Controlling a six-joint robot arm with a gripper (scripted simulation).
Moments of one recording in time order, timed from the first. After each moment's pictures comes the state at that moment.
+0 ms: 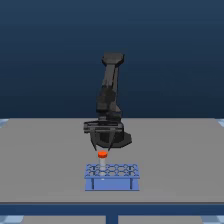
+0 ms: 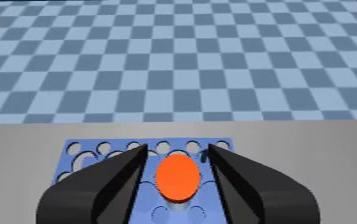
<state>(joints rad) -0.17 -0.29 0.92 -0.98 -0.17 0.90</state>
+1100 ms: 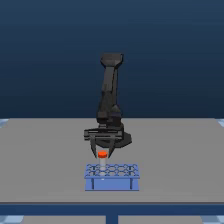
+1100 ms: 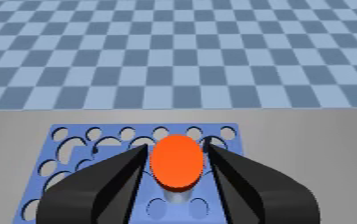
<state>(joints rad) -0.17 -0.20 0.97 -0.55 -0.28 0.45</state>
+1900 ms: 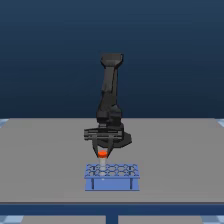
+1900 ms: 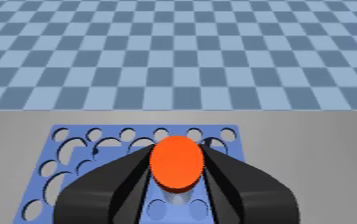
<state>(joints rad) -0.17 -0.20 0.97 -0.55 -0.28 0.45</state>
